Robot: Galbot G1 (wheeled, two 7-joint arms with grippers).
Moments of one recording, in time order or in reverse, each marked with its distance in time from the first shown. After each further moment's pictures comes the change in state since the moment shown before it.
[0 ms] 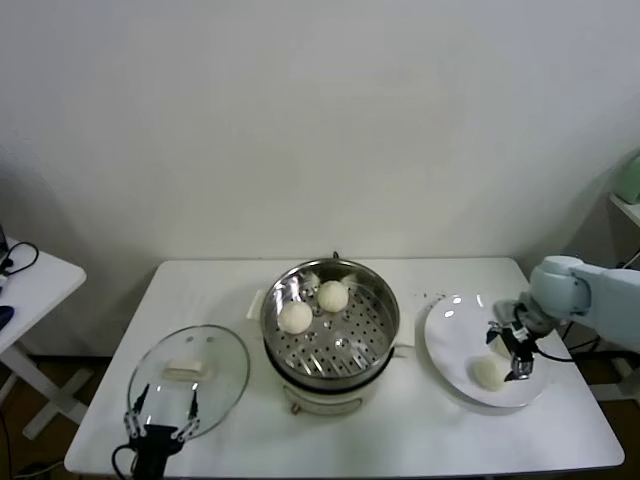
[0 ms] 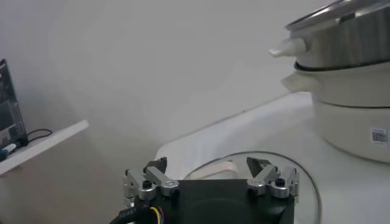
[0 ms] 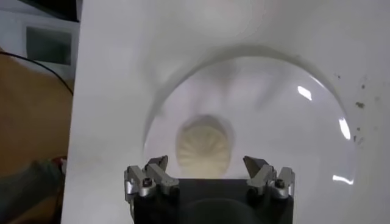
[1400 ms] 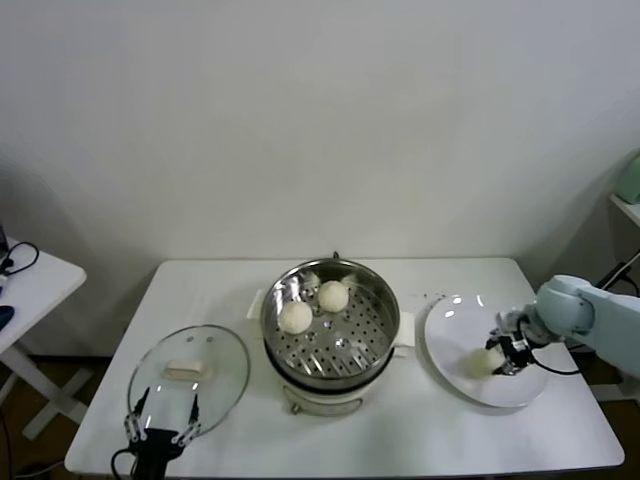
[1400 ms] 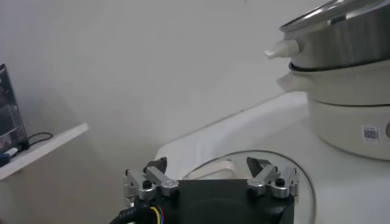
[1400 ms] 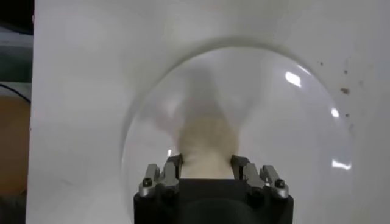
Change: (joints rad) left arm 0.025 -0.003 0.004 -0.019 0.020 -0.003 -0.007; right arm -0.160 -0.043 0.234 -0.007 -0.038 0.024 0.031
